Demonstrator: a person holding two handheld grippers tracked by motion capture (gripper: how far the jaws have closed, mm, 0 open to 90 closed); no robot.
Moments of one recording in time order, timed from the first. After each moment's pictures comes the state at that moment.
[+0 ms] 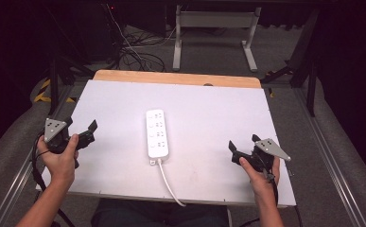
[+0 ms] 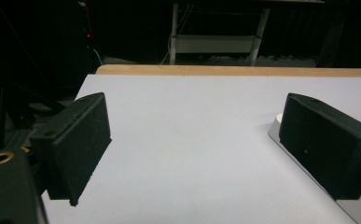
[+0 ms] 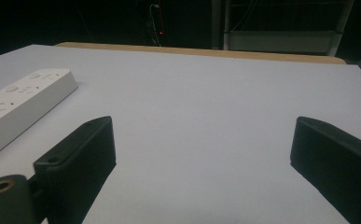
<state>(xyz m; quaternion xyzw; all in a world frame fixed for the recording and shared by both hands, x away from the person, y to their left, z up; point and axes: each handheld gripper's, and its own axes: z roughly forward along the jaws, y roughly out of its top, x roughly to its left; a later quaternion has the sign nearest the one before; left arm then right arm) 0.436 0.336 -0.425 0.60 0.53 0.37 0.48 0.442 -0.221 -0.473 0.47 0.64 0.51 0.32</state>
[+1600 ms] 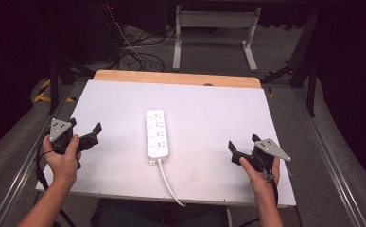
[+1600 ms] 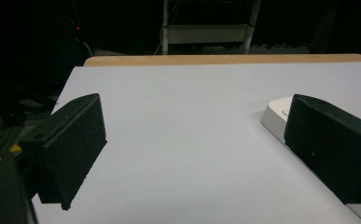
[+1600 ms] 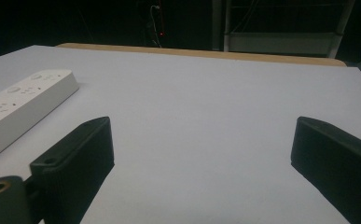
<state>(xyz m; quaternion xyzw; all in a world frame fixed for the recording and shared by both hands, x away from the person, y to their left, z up) 0.440 0.330 -0.430 0.62 0.52 0.36 0.47 0.441 -0.220 -0.472 0.47 0.64 0.51 0.32</state>
